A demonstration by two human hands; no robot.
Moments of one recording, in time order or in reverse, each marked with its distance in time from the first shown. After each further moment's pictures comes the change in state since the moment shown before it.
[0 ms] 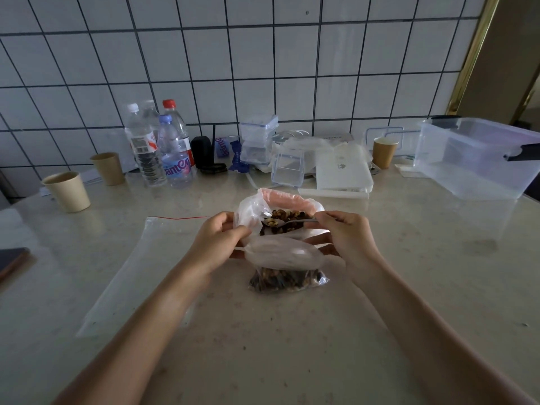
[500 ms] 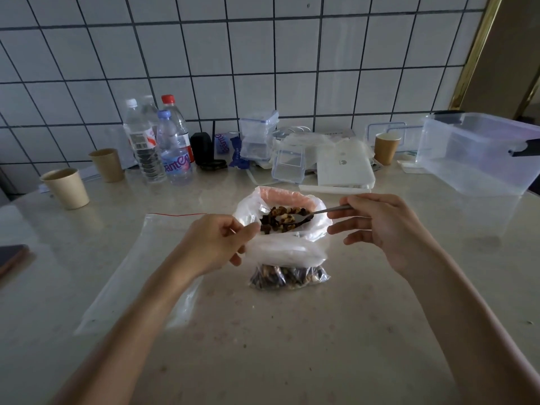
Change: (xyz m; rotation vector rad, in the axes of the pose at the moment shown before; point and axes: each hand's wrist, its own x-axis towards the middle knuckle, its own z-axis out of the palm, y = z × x) left_hand -0.017 0.016 -0.015 0.513 -0.078 0.108; right_hand -0.012 -0.039 -0.044 0.005 -0.117 -0.029
